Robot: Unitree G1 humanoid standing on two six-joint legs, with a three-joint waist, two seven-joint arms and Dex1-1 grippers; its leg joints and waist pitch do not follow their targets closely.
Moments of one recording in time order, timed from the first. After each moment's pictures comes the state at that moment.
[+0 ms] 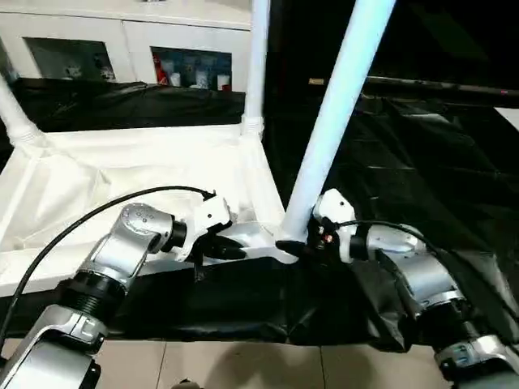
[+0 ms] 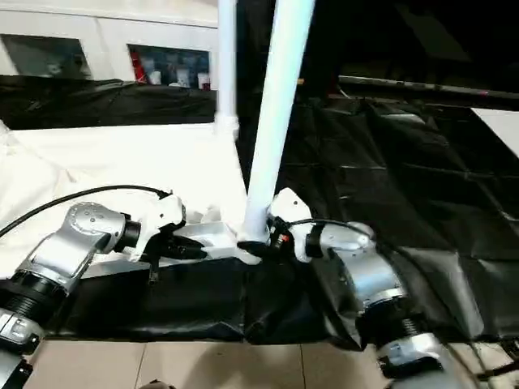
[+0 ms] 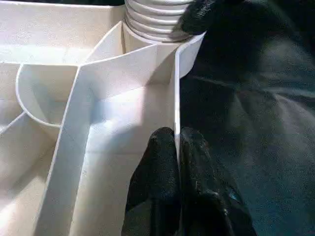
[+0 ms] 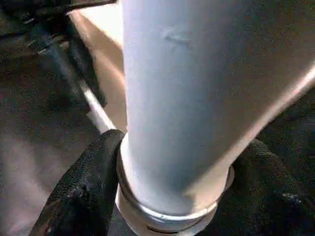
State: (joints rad) left arm -0.58 0.44 -0.30 0.49 0.00 0.24 -1.20; right arm -0.46 -0.29 0.21 0.46 0.09 0.10 0.88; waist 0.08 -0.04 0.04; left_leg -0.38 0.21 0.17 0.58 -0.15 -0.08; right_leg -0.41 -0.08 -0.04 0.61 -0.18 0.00
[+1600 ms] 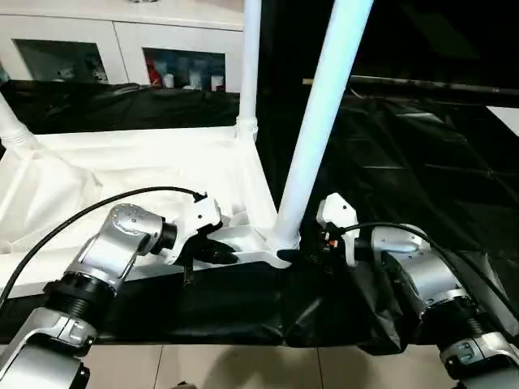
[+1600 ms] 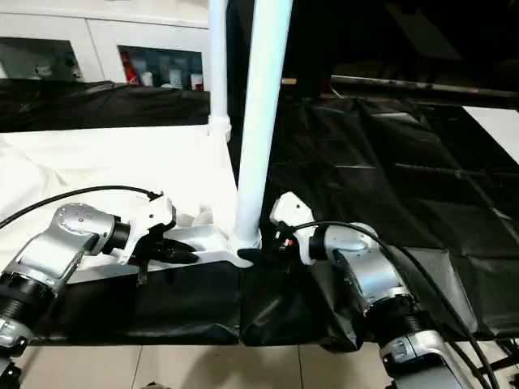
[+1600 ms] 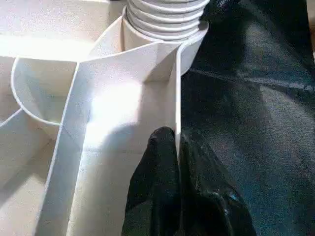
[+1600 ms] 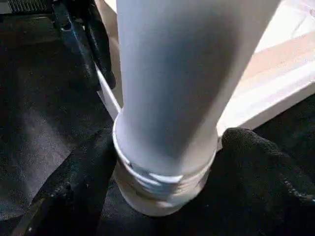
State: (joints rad) left arm -0.55 0.51 -0.31 0.42 -0.03 0.28 -1.29; right arm -0.48 -0.35 0.24 0.47 0.11 0.05 1.04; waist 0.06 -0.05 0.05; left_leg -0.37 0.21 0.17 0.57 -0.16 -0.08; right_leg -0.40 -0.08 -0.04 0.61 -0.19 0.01
